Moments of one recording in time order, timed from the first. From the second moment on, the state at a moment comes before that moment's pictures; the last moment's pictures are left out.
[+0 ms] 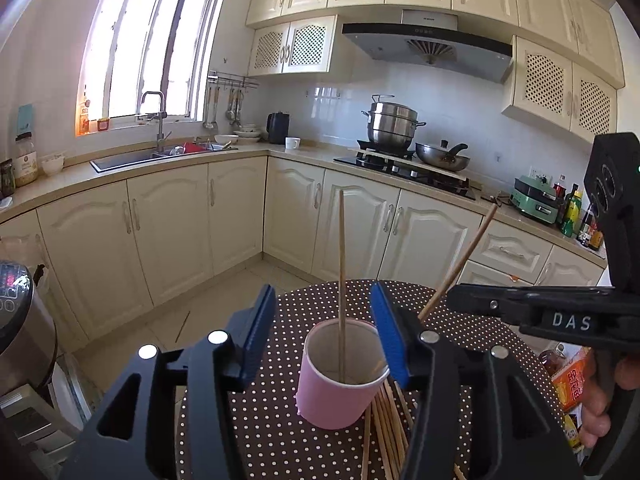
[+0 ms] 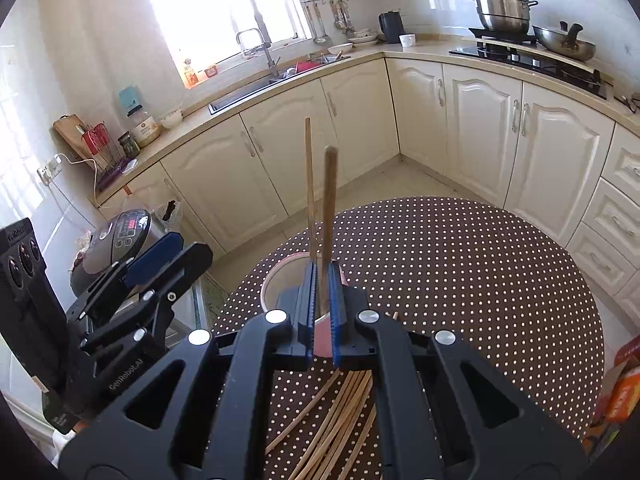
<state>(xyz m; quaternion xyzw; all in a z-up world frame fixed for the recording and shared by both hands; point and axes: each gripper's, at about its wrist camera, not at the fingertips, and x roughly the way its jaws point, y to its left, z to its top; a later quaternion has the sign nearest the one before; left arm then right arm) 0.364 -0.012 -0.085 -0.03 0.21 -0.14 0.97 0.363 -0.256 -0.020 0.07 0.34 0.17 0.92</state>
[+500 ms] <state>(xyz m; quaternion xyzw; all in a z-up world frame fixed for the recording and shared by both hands) 0.350 -0.024 -0.129 -0.01 0.33 -0.19 0.92 0.321 -0.283 -0.043 0.06 0.37 0.14 0.92</state>
